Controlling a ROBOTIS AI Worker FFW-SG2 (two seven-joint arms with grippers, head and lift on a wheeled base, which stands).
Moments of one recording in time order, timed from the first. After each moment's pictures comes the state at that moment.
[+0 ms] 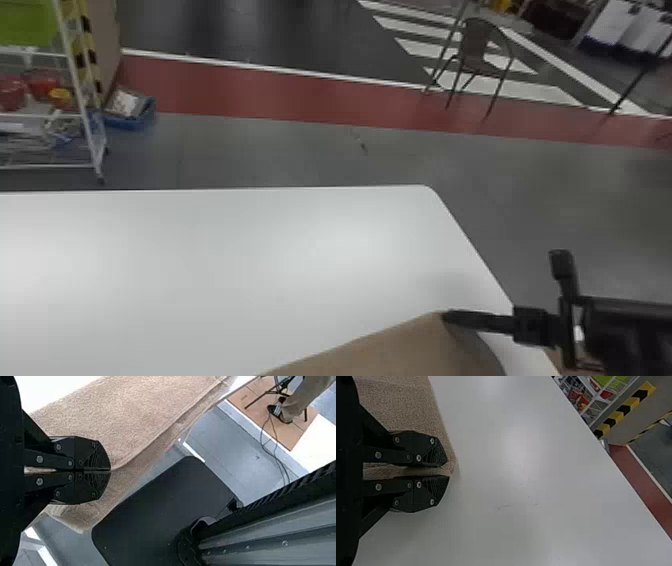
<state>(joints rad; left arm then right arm) 0.76 0.13 0.59 -2.10 -0.51 -1.15 -1.57 0.02 -0.35 -0.58 -1.66 0.27 1.28 1.36</state>
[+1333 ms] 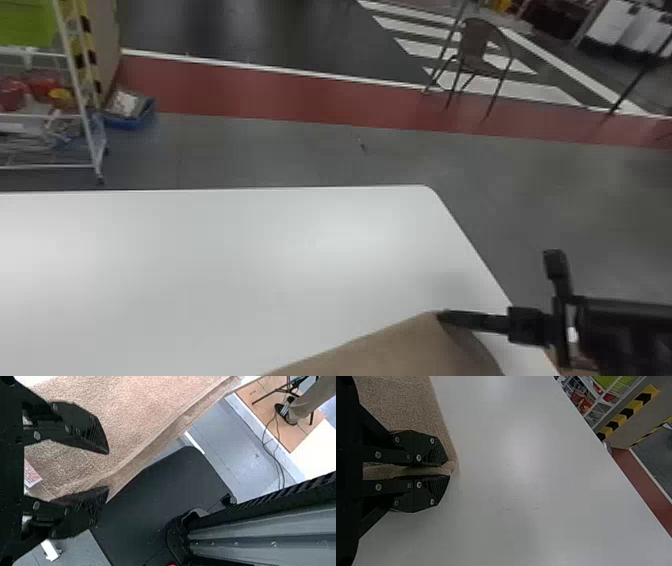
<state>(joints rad) 0.79 0.14 0.56 -2.11 -0.55 -1.02 -1.57 0.01 -0.35 -0.57 -1.63 0.27 1.25 1.36</state>
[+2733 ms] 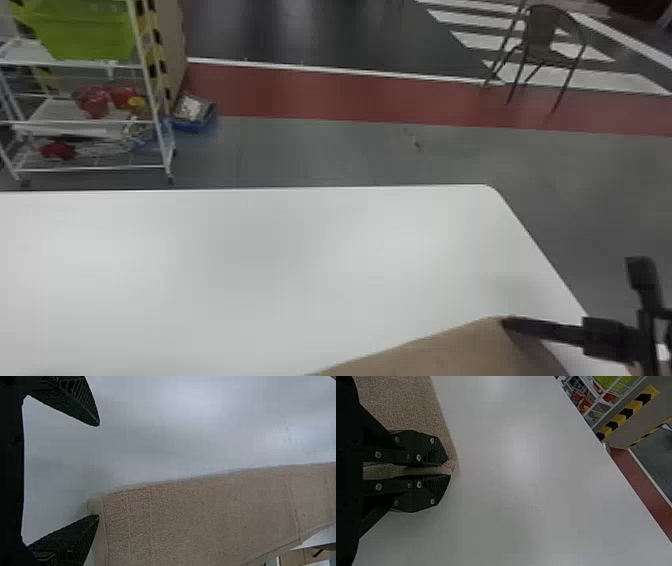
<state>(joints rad) 0.48 0.29 0.51 -1.96 -0.50 -0.21 -1.57 0.01 -0.34 -0.58 -1.63 0.28 1.23 1.35</state>
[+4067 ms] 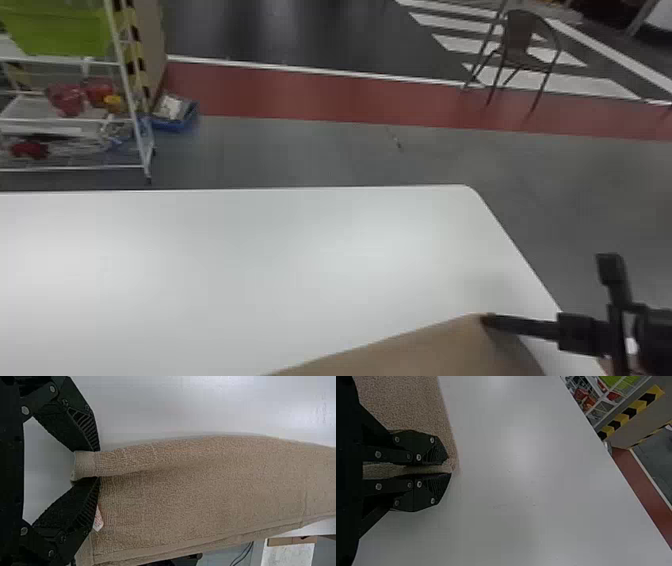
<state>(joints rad) 0.54 0.41 0.36 -1.97 -0.50 0.05 -1.57 0.02 -0.35 -0.57 -1.63 0.28 1.20 1.34</state>
